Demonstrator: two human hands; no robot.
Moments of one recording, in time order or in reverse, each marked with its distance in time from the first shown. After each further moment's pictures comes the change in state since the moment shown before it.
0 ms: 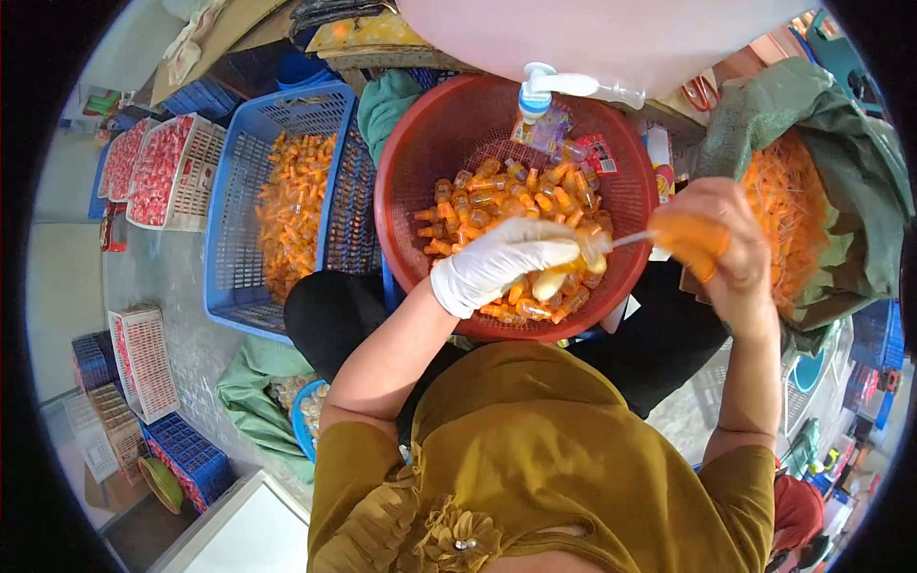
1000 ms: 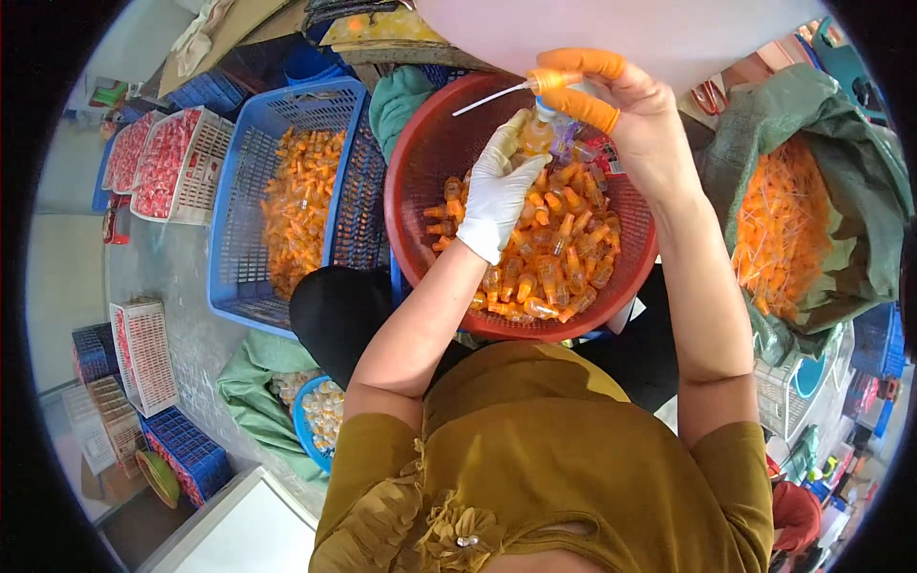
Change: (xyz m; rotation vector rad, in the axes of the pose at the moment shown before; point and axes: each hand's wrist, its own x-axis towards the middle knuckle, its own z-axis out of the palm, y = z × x) left_hand 0.057 -0.014 -0.046 0.221 0.635 0.582; right_hand 0.100 0.009 0.085 1.097 0.242 0.304
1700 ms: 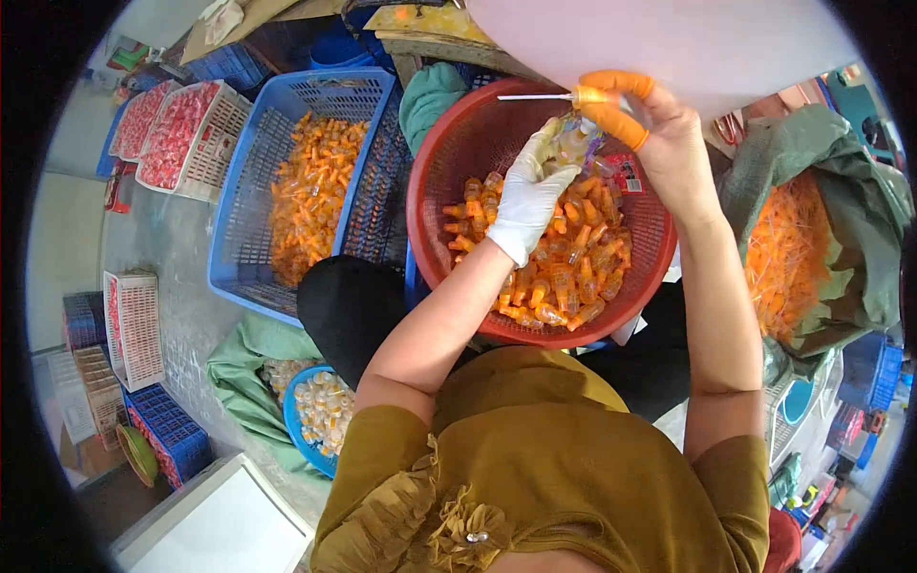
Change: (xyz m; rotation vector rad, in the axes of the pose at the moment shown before) left_hand -0.003 0.001 -0.002 -0.103 -0.010 0.000; right_hand 0.004 -0.003 0.007 -0.395 -0.038 -0.004
